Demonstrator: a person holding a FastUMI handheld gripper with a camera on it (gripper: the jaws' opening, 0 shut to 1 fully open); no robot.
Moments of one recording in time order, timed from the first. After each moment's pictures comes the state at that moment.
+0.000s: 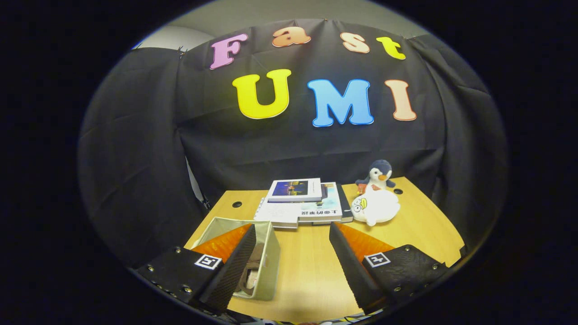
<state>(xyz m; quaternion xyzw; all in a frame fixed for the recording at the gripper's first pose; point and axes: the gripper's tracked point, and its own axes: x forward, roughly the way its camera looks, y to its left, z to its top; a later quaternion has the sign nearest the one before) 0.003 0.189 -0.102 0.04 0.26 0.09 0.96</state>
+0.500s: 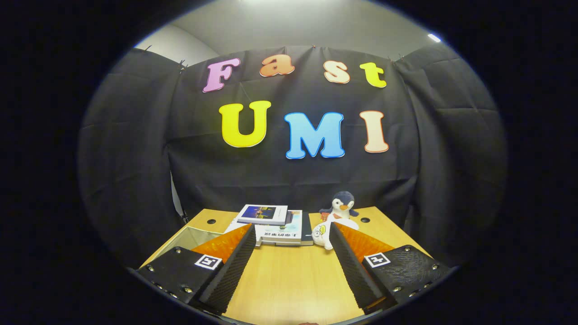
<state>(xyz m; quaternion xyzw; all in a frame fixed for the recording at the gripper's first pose) -0.017 0.079 -0.067 0.00 0.16 0.05 0.99</state>
